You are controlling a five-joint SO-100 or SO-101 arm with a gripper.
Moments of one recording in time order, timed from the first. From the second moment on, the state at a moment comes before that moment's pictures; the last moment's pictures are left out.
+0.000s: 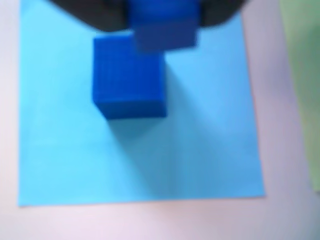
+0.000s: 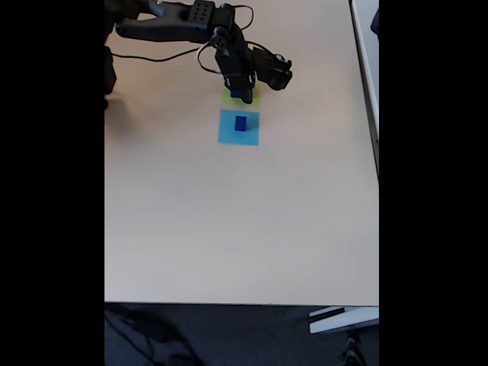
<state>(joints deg) 12.6 64.6 57.1 74.4 80.2</state>
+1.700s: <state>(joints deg) 15.5 62.2 66.5 66.8 79.5</state>
